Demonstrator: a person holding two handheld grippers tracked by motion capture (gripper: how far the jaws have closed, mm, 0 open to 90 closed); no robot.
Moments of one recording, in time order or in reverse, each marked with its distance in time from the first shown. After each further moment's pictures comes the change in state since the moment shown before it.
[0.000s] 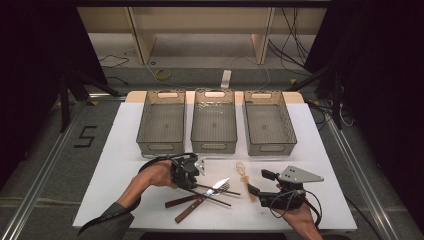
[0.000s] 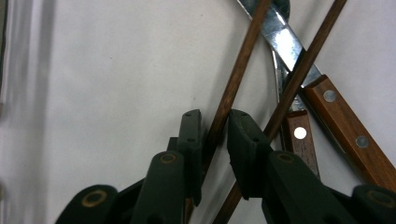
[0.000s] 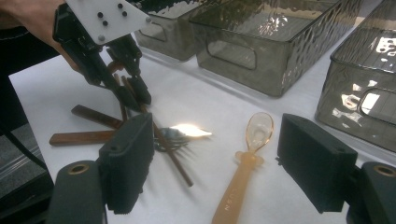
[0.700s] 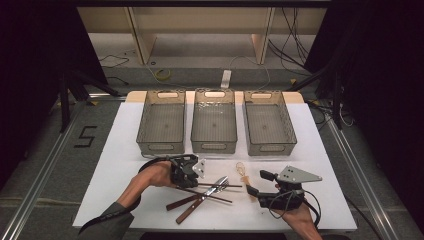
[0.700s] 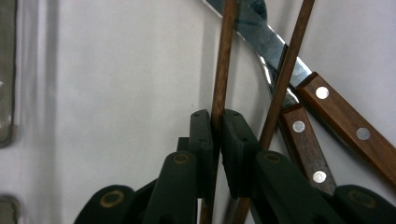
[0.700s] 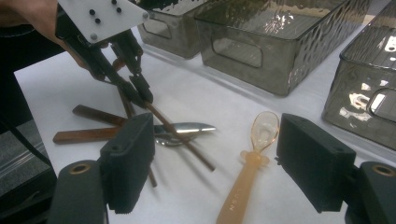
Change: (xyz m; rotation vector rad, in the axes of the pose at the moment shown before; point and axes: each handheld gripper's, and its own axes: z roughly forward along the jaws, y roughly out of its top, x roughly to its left) left arm -0.003 -0.001 -0.002 -0.039 0.031 0.077; right arm 0.001 0.000 0.002 0.011 0.014 -0.002
